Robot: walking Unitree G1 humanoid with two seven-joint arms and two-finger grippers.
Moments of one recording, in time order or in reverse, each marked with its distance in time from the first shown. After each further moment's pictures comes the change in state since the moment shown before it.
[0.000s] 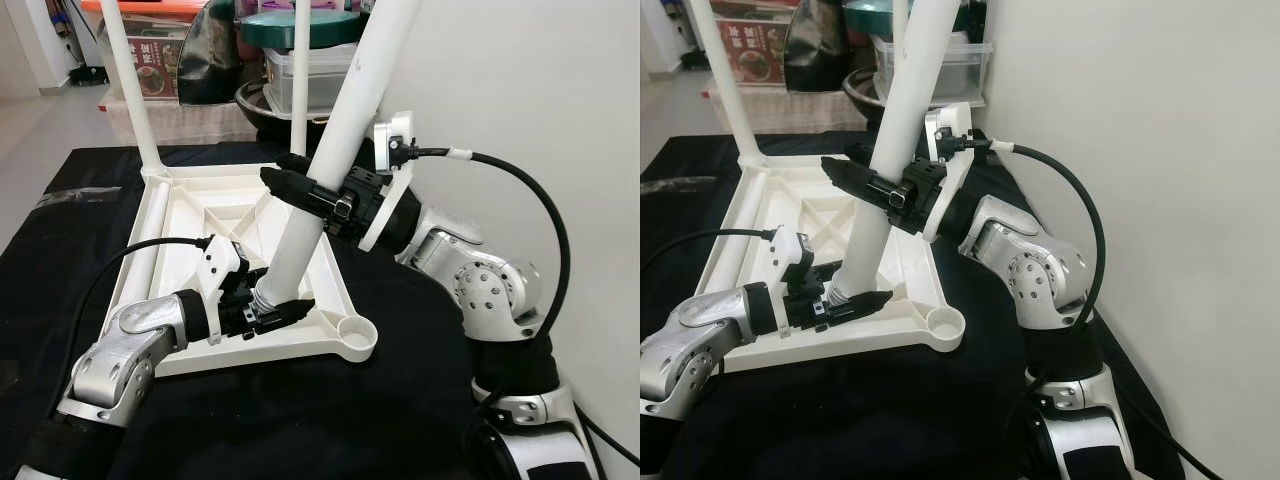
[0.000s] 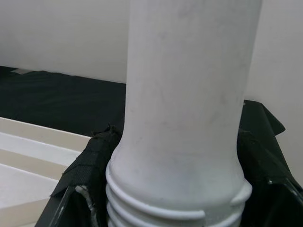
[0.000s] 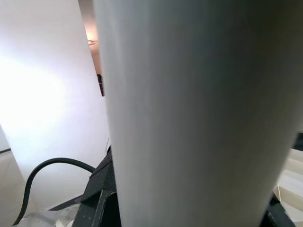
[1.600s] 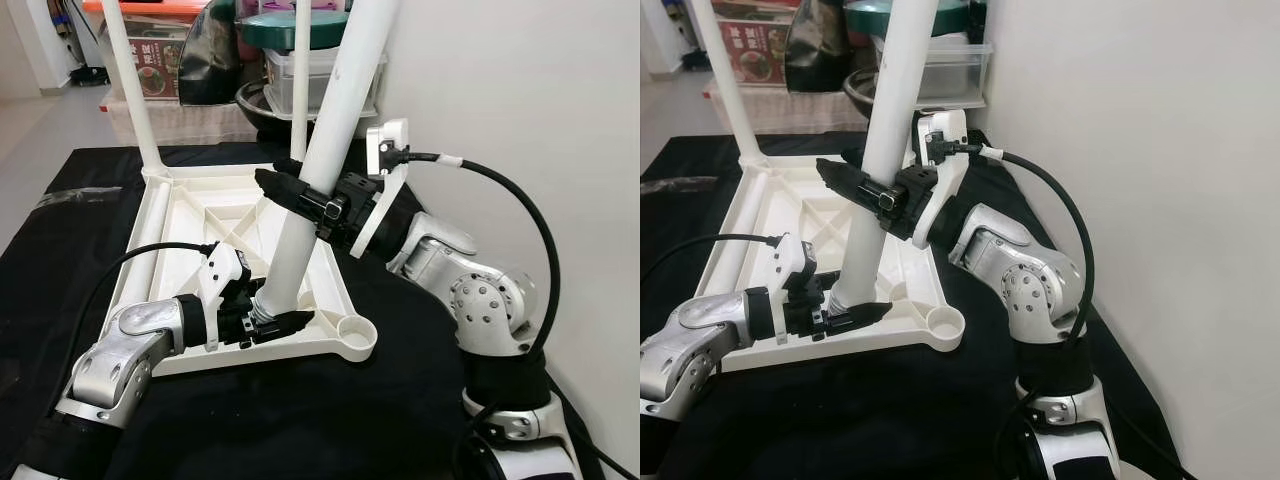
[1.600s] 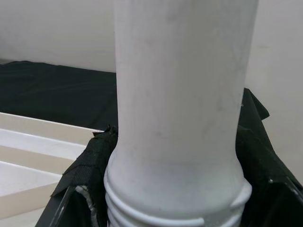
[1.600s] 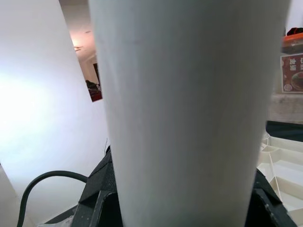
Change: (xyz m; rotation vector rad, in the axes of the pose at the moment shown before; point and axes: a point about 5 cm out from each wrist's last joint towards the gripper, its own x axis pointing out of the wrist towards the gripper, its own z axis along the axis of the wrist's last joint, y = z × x) left arm -0.002 -0.001 -0.006 0.002 0.051 -0.045; right arm 0.004 0.012 -0.007 0.057 -0.012 -0.057
